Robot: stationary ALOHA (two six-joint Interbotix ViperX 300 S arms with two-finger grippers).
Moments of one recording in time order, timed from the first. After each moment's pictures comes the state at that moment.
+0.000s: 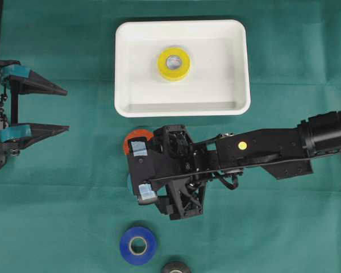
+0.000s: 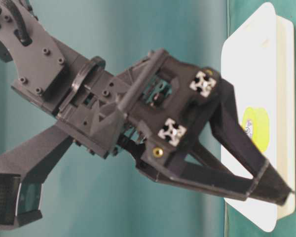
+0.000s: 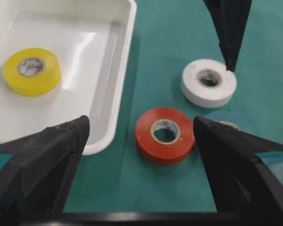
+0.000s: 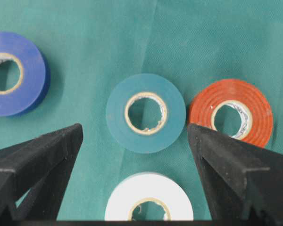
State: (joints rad) left arm 0.10 -0.97 1.21 0.01 0.08 -0.06; right arm 0.15 0.22 0.13 -0.01 0.58 0.14
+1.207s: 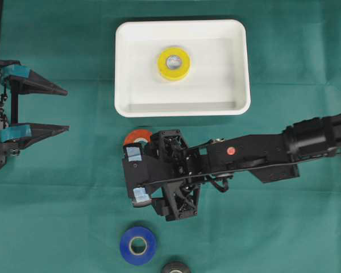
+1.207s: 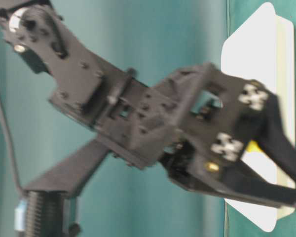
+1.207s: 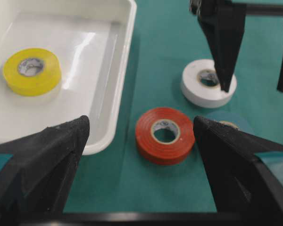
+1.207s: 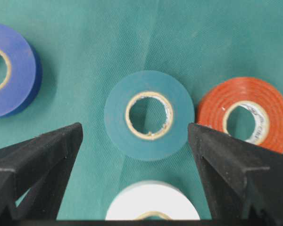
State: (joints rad) left arm 0.10 -0.97 1.21 0.01 0.08 -0.06; right arm 0.16 0.30 0.13 -0.01 0.51 0.13
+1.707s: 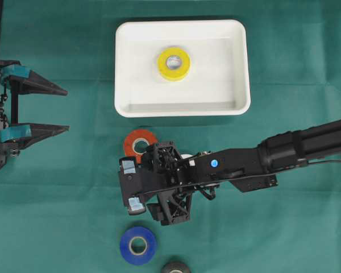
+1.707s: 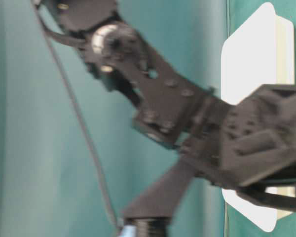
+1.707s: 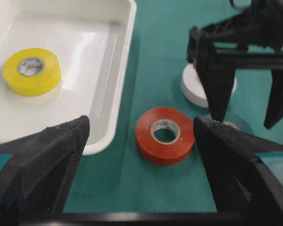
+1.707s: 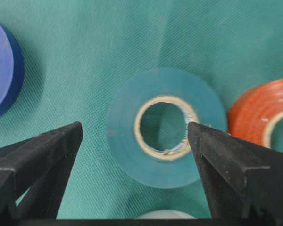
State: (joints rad) left arm 0.10 -0.97 1.21 0.01 0.08 -0.06; right arm 0.17 0.43 0.13 -0.01 0.39 0.14
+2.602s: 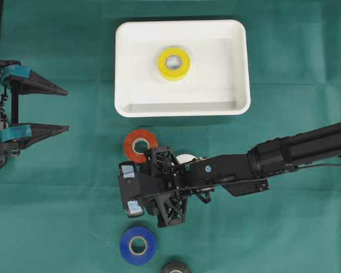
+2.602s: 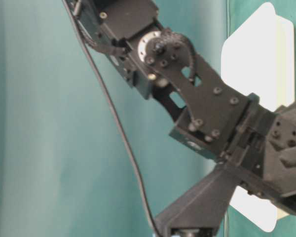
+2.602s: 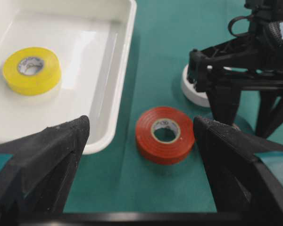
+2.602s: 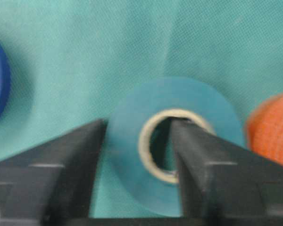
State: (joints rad) left arm 0.10 -0.97 1.21 0.01 0.08 -0.06; right arm 0.17 0.49 0.12 -0.03 0.34 0.16
